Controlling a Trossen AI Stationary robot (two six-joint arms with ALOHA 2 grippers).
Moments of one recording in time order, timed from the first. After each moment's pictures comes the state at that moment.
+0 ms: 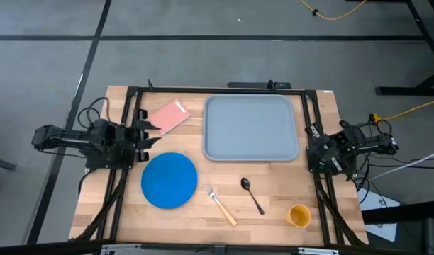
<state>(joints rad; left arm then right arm) -0.01 0.38 0.17 0.68 0.06 0.28 0.18 0.03 0.01 0.84 -0.26 0.18</state>
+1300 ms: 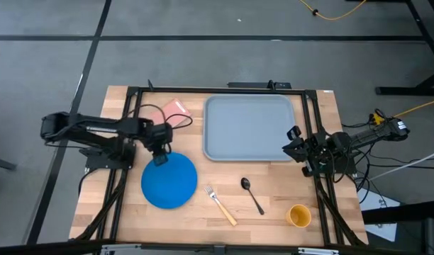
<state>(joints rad) 0.20 1.13 0.58 -0.75 0.09 -0.33 0.30 0.42 0.01 0.86 0.14 0.15</state>
